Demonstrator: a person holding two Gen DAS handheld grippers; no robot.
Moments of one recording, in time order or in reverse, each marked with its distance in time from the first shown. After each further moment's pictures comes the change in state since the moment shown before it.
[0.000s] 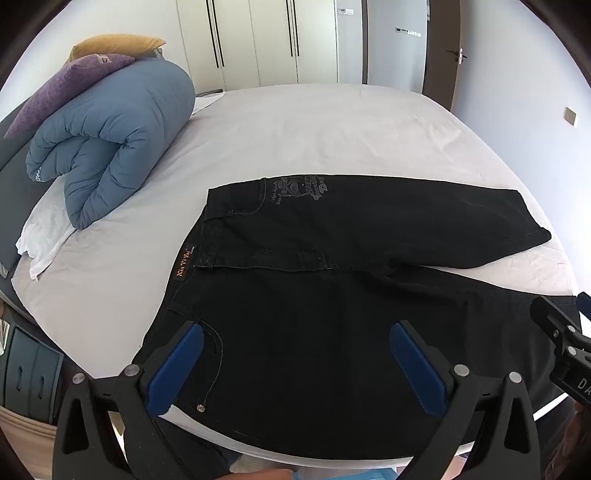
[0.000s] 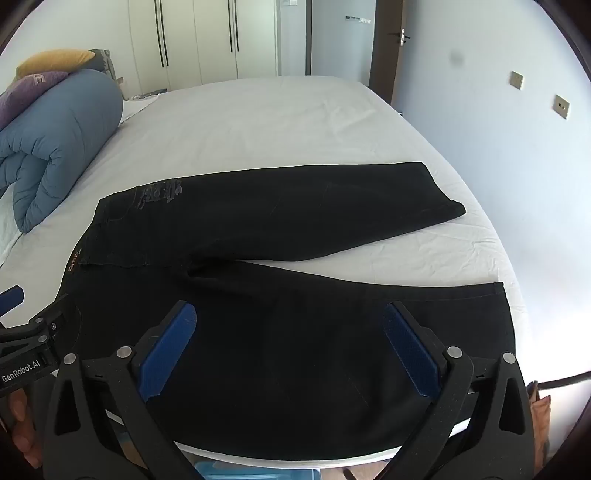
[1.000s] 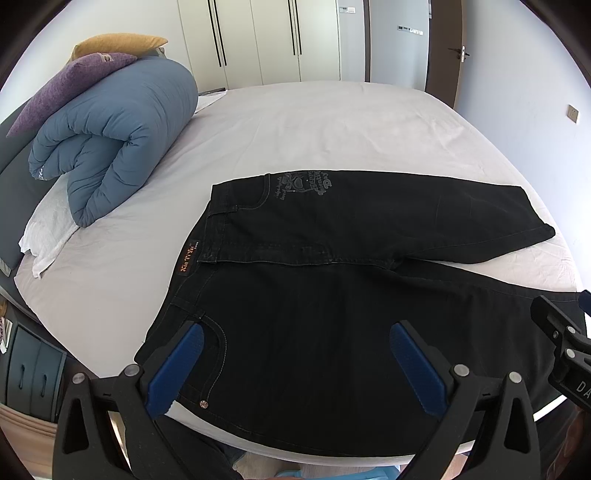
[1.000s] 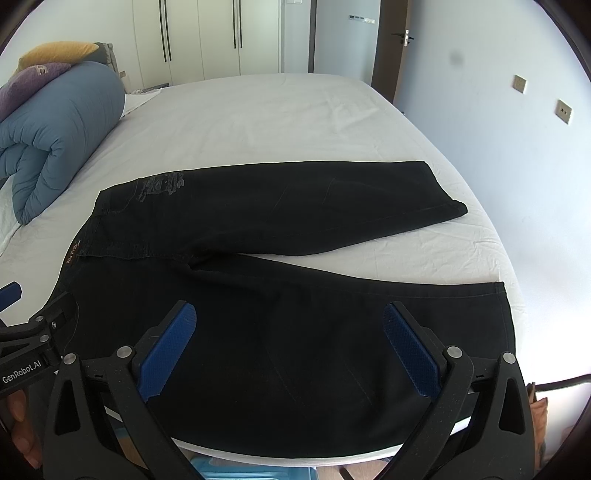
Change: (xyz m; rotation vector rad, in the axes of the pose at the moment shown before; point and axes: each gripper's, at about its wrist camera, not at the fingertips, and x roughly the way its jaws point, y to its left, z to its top) left arm 0.000 -0.003 -0.011 0.029 -0.017 0.030; right arm 0.005 0.008 -0.006 -0.018 0.010 -0.007
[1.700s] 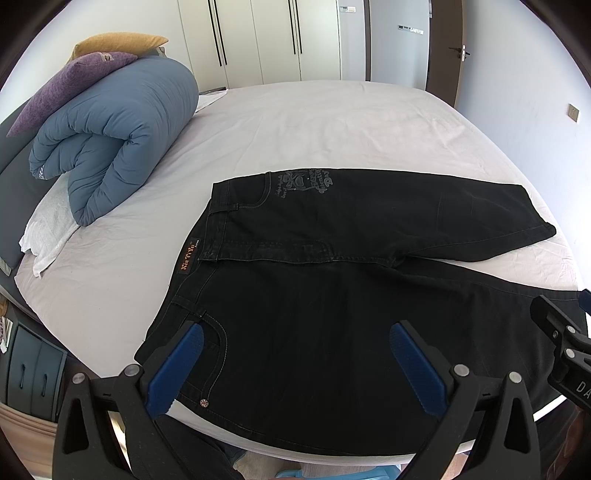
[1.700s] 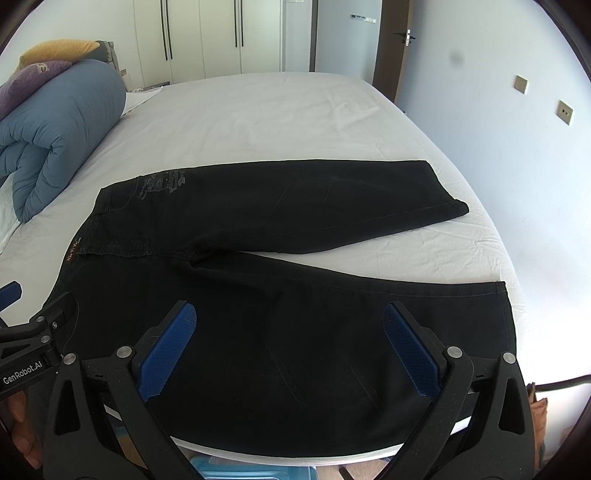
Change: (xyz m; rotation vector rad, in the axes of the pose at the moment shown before) left arm 0.000 0.002 -0.002 -0.001 0.002 0.002; right arm 0.001 0.003 -0.002 -0.004 0.001 -0.002
